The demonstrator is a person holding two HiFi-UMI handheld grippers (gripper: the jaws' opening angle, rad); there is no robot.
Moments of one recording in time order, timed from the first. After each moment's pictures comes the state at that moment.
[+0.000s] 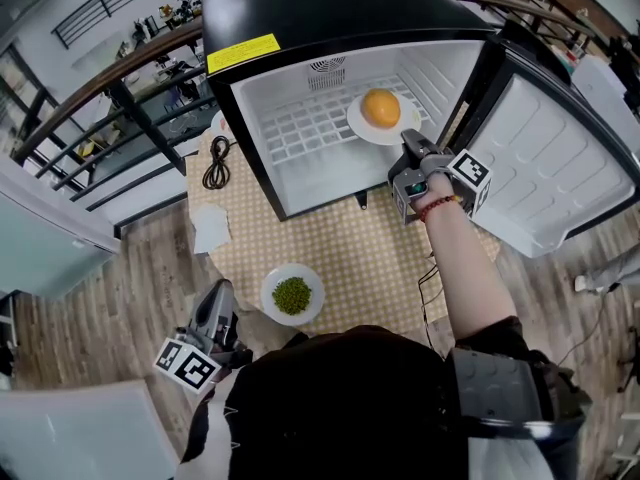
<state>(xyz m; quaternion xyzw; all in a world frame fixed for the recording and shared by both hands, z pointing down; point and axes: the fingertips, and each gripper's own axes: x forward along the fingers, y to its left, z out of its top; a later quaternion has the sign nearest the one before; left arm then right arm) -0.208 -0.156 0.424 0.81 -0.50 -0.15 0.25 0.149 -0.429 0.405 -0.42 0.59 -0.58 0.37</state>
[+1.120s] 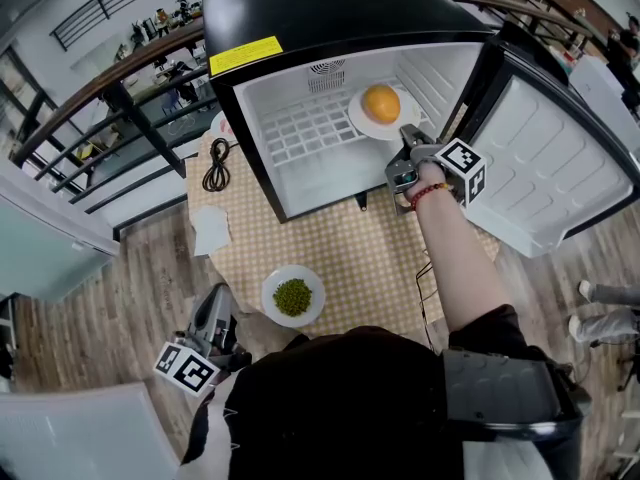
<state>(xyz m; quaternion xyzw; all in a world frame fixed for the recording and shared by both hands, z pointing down) -0.216 -0.152 0.427 0.81 -0.50 -0.16 0.26 0.157 -0.450 0.404 -0.49 0.60 -0.53 0.34</state>
